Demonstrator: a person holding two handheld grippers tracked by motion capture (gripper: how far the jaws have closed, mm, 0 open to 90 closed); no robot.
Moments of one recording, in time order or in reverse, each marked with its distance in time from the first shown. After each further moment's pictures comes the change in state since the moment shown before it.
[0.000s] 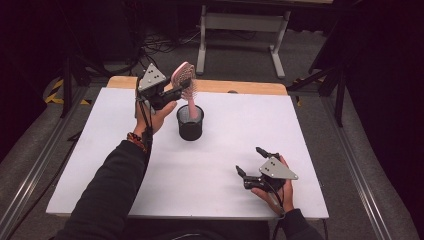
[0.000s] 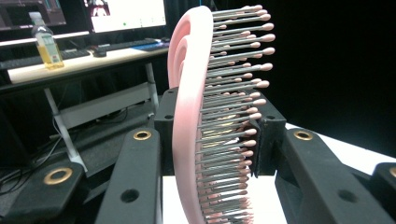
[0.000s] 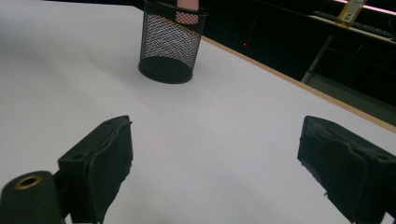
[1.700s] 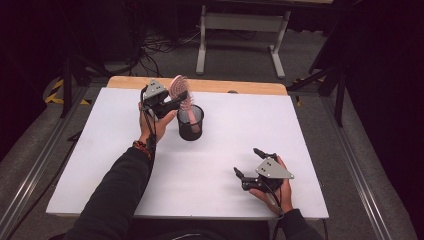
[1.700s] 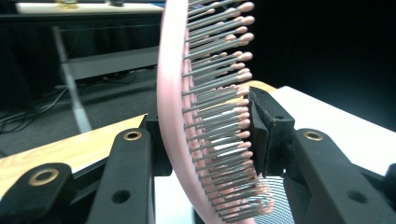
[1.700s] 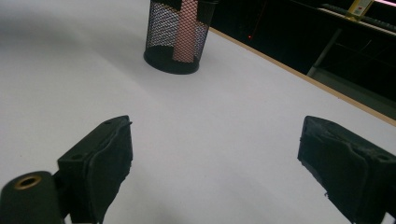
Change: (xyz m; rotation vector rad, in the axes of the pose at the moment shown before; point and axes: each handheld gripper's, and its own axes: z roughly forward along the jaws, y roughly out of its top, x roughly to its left) left arm 0.021 -0.063 0.019 0.088 0.089 -0.154; right arm 0.004 -0.001 0.004 0.037 0.014 -0.025
